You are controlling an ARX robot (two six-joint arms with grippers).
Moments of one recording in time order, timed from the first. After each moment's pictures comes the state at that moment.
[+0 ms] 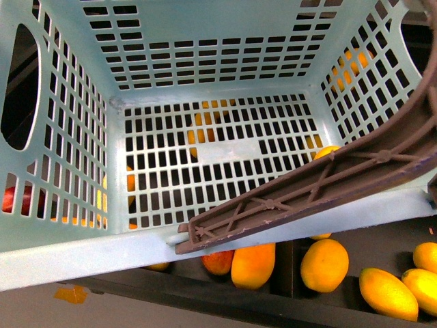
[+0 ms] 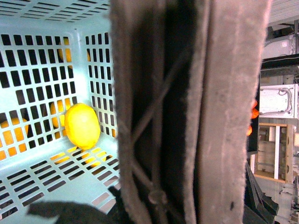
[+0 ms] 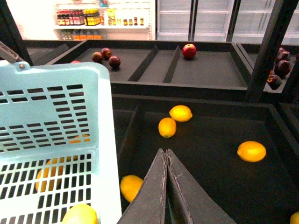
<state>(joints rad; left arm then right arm) -0.61 1.63 1.32 -0.30 0.34 -0.89 0.00 0.61 0.11 0.50 0.00 0.01</state>
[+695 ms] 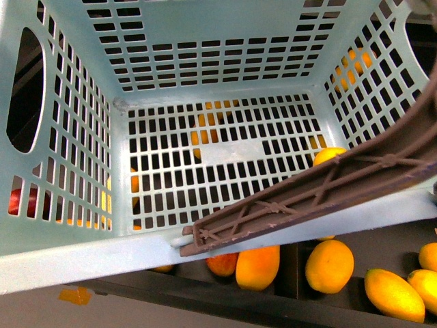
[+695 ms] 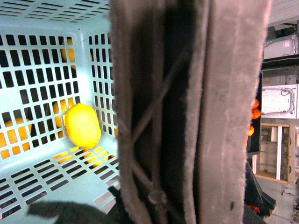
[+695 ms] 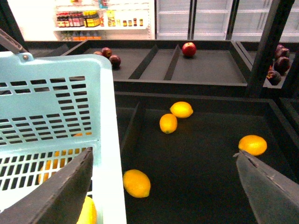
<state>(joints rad) -0.62 1.63 1.32 -0.30 0.34 -0.89 0.00 0.54 0.07 0.46 0.01 0.00</state>
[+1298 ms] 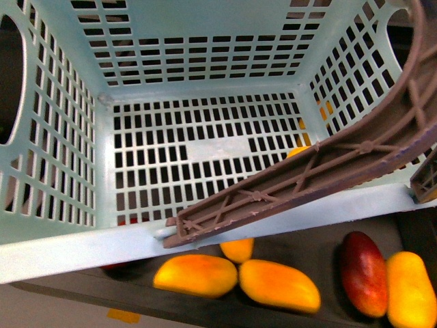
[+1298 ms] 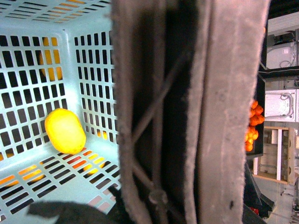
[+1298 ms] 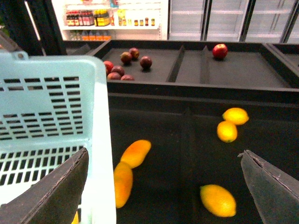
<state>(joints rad) -0.61 1.63 1.32 -0.30 0.33 -0.89 0.00 0.54 0.07 0.46 0.00 0.00</state>
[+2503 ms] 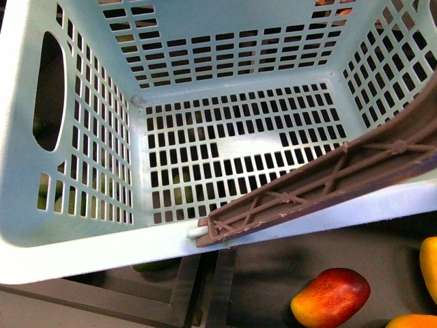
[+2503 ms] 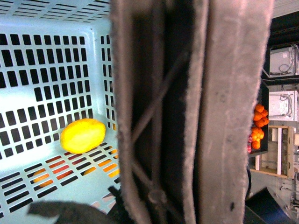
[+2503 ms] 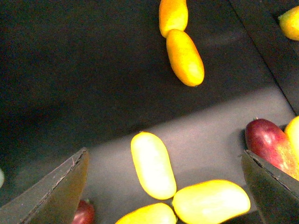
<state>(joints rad) -0.61 1.62 1.32 -0.30 0.34 -0.89 -0.36 1.24 0.33 0.22 0.02 0.12</state>
